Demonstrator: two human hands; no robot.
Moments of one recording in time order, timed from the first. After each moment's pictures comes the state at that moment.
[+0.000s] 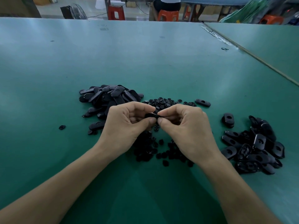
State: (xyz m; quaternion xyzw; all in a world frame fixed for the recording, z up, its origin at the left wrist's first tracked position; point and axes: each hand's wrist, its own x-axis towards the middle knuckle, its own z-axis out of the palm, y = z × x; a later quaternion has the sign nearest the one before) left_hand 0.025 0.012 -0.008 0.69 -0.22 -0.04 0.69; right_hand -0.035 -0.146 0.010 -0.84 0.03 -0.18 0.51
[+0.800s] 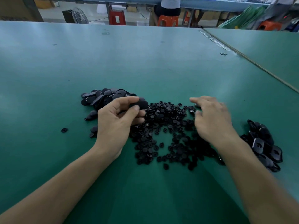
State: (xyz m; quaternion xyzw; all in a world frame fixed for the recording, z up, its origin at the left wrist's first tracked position) left_hand 0.036 0.013 -0.012 0.60 -0.11 0.02 0.79; right_hand -0.011 -0.202 0.019 -0.96 0.19 -0.10 0.17
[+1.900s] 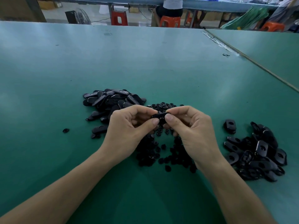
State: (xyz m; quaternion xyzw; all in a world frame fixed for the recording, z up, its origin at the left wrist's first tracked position) left_hand 0.025 0.013 -0.008 0.67 -0.23 -0.03 0.71; right_hand -0.030 -0.149 0.004 -0.71 0.04 -0.17 0.69
